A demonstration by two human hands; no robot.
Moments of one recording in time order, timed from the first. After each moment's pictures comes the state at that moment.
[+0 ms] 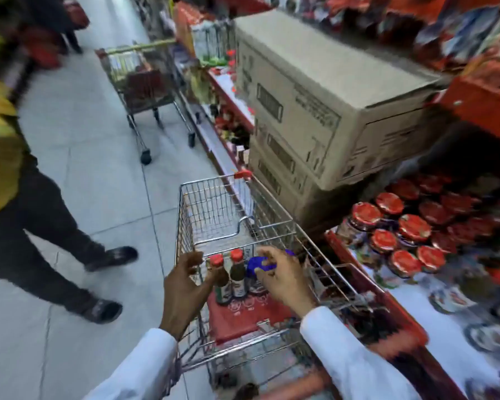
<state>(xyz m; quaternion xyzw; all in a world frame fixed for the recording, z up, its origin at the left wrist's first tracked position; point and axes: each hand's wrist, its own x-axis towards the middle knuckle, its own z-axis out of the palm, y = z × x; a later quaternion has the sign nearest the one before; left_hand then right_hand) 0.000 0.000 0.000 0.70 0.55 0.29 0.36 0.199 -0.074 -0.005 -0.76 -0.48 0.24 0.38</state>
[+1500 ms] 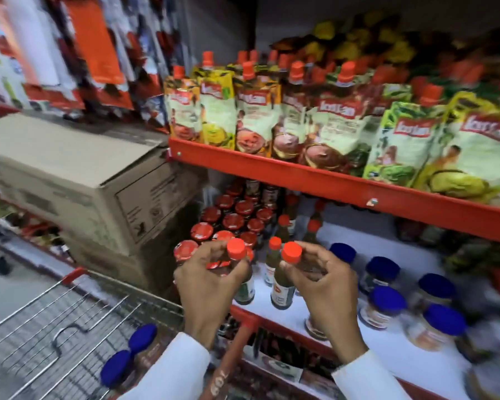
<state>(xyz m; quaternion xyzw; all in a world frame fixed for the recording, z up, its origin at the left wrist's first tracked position) 0.250 -0.186 0.157 0.76 0.18 0.36 0.51 0.299 -0.359 0.157 -0.77 -0.12 -0.09 0.62</state>
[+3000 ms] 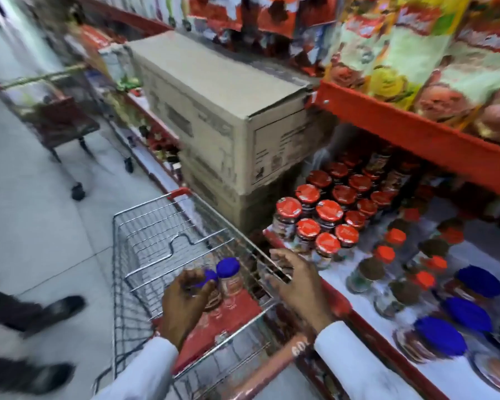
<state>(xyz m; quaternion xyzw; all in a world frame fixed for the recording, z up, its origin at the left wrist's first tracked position) 0.097 -0.040 0.005 0.68 0.48 0.25 0.49 0.279 -0.189 0.036 -0.81 -0.36 0.16 0.43</state>
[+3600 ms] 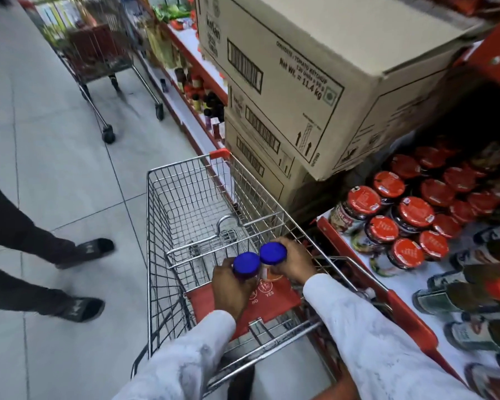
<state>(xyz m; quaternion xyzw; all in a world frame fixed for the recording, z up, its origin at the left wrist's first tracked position) 0.119 -0.004 -0.080 0.66 0.57 0.17 0.45 0.289 -0.047 -0.081 -0.84 -0.36 0.33 0.23</state>
